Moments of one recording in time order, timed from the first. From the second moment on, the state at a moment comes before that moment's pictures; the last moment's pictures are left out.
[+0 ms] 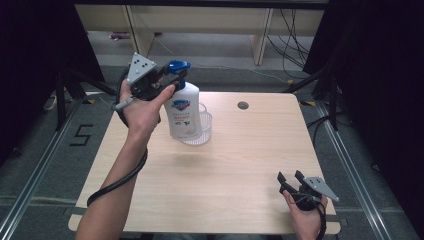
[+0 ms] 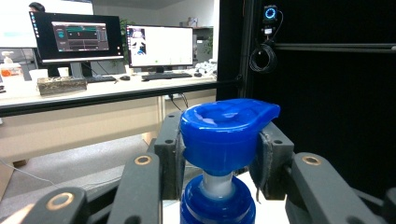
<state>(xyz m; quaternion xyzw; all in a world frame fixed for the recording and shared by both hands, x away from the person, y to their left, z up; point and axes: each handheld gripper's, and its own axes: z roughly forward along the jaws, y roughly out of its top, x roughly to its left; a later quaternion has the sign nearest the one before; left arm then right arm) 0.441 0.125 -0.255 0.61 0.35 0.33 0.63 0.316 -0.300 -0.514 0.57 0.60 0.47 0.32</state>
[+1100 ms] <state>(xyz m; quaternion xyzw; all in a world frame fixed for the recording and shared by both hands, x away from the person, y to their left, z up) 0.472 0.117 -0.244 0.62 0.35 0.33 0.62 0.316 -0.300 -0.513 0.57 0.60 0.46 0.32</state>
